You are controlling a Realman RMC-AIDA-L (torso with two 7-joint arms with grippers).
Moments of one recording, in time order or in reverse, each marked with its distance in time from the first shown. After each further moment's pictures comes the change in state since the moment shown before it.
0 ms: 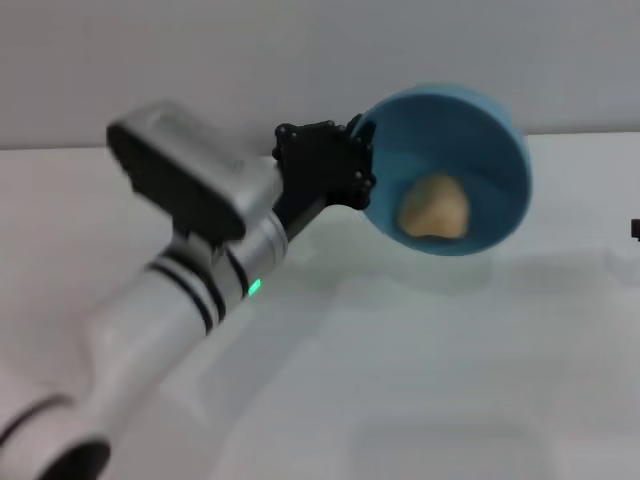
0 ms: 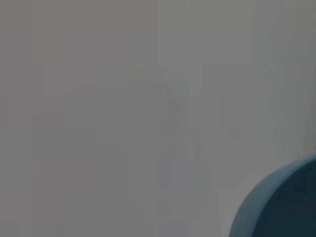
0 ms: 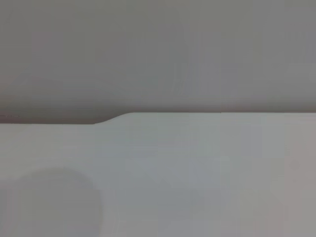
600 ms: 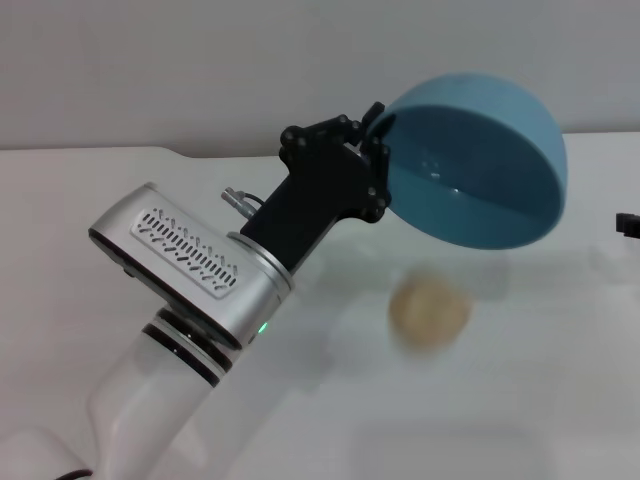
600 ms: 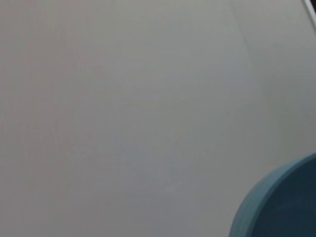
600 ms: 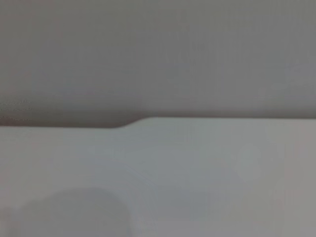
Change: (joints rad) left arm -0.105 -0.009 0.342 -0.314 -0.313 0.653 0.227; right arm 0.002 -0.001 -0.006 -0.001 0.052 -0.022 -0.034
